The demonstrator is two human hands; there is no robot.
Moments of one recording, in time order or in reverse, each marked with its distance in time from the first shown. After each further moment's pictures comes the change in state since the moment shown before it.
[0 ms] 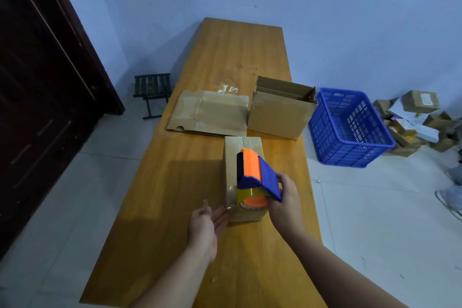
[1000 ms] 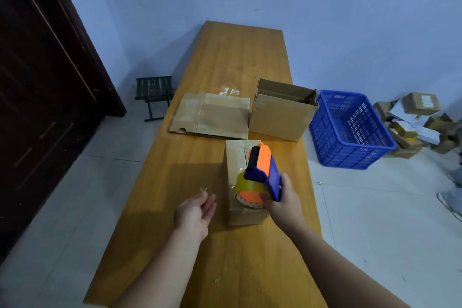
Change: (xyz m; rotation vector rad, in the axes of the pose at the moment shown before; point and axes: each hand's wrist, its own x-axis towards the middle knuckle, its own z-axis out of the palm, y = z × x) left_hand 0.011 0.040 -0.004 -0.195 0.052 -0.105; right_hand 0.006 -0.002 -0.001 0.026 -0.104 -0.016
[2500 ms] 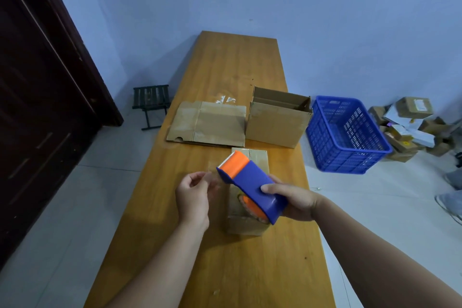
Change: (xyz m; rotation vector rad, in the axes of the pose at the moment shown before) left_hand -0.014 0.014 0.036 0.316 -0.068 0.575; right_hand 0.043 -0.026 -0.047 0.331 -0.812 0.403
